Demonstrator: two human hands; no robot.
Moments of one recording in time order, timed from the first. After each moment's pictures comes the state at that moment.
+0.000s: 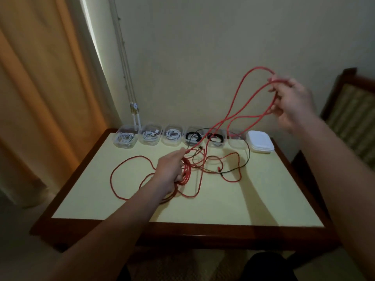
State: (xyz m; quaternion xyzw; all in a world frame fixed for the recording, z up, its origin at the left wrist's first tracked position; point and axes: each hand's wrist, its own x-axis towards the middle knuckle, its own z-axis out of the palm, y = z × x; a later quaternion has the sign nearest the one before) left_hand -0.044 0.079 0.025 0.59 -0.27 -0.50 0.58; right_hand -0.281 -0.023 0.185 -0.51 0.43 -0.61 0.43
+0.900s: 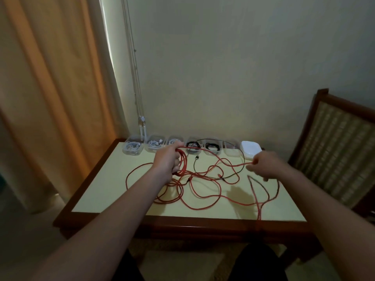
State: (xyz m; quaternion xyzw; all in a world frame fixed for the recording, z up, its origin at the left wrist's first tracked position) left_hand -0.043 0.144 0.100 0.54 -0.26 -0.52 0.62; right_hand -0.323 0.068 0.119 -0.75 0.65 -0.02 0.09
